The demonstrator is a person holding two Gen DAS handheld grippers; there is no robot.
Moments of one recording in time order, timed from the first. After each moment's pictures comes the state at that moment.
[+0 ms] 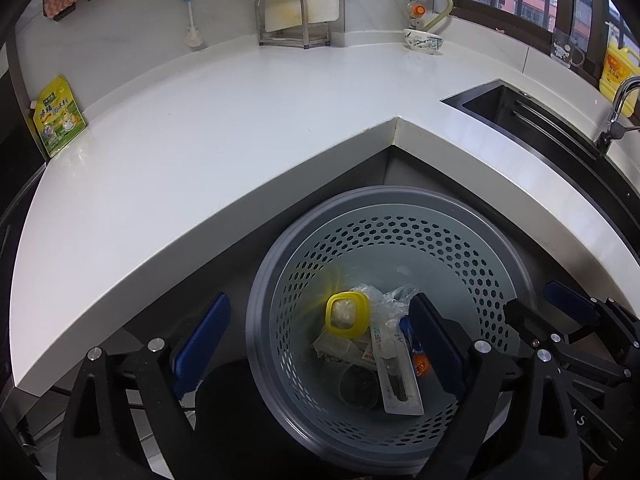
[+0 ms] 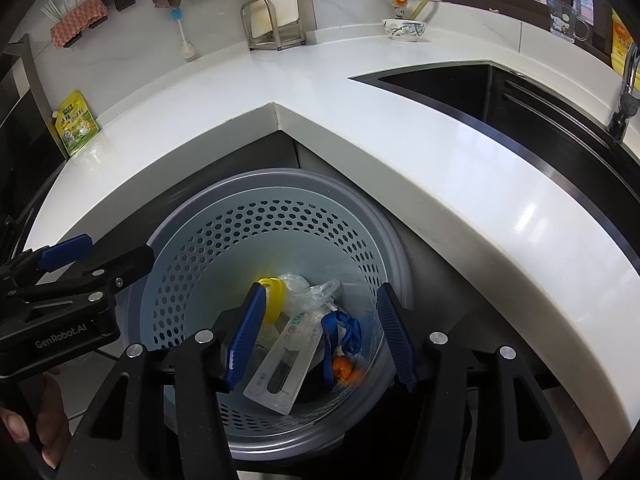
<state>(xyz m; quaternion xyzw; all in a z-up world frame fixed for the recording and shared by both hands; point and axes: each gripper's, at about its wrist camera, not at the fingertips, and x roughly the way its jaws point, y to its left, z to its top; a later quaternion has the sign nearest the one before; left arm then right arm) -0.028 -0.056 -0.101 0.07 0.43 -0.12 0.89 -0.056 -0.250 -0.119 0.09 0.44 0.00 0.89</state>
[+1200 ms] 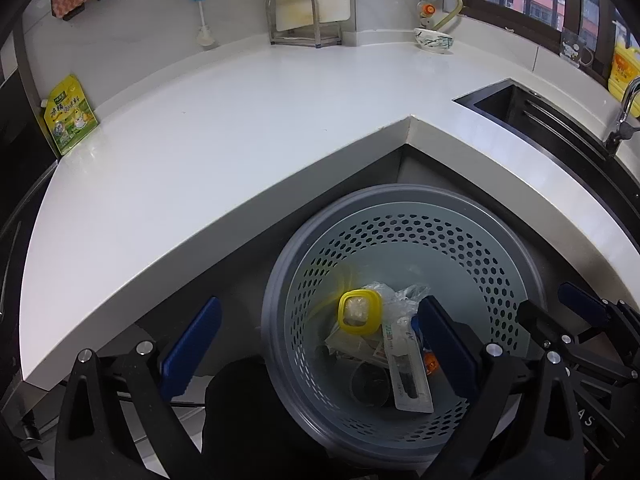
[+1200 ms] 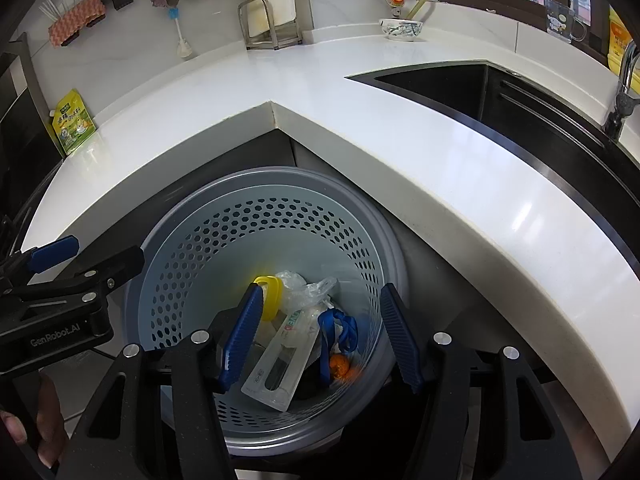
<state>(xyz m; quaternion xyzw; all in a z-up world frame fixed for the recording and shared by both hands) -0.030 -0.053 -0.100 0.08 0.43 -0.09 0.89 -0.060 -0.248 -0.118 0.09 0.44 -0.01 0.89</state>
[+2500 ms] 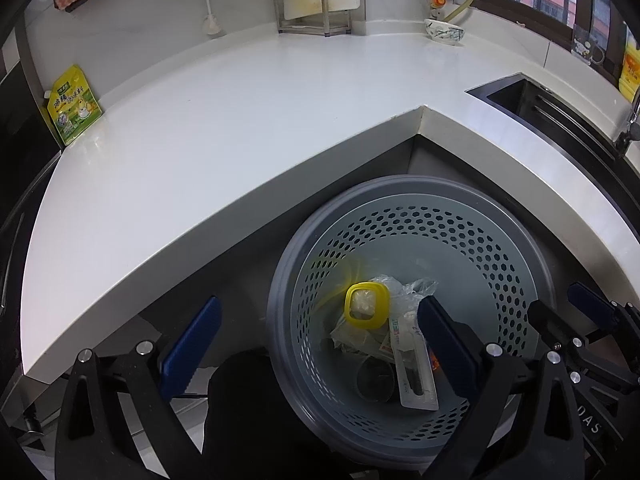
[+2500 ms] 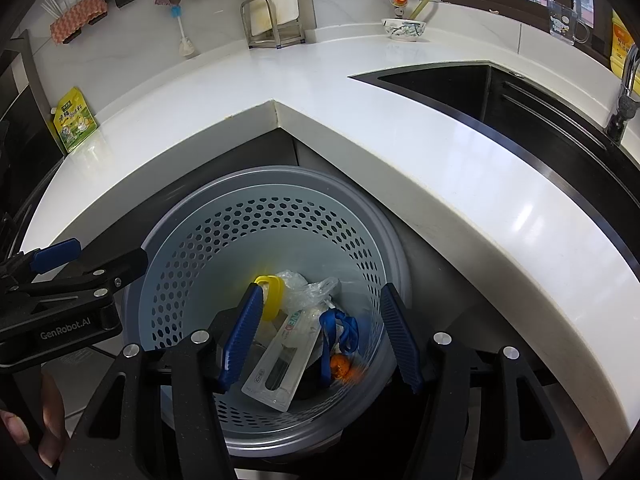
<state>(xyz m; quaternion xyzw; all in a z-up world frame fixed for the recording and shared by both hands) -0.025 -0.051 -0.105 0.08 0.45 -0.08 0.89 -0.061 -0.244 -0.118 0.09 0.44 -0.01 0.89</state>
